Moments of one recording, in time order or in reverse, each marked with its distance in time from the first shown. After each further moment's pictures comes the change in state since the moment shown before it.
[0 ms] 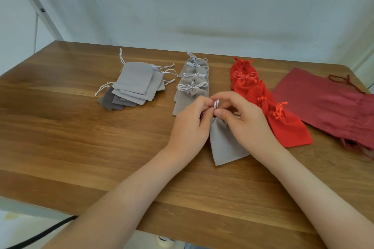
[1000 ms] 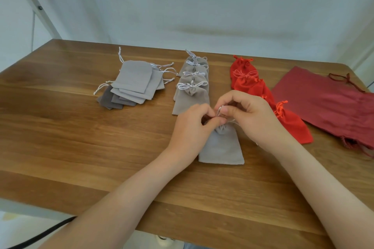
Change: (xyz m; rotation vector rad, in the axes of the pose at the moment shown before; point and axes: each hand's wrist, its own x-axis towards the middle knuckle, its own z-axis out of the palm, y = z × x) left_hand -0.001 0.001 0.004 -0.073 -0.092 -0.148; right_hand 0.008 0.002 -0.015 0.150 -0.119 0.055
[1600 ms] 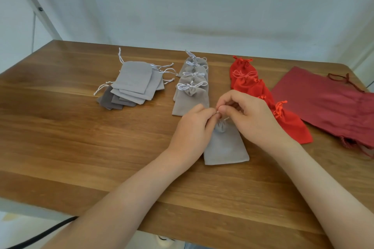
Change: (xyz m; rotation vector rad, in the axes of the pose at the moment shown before) left_hand 0.002 -0.008 0.004 0.252 0.028 0.219; right_hand 0.001 0.003 0.000 -0.271 0.051 -0.065
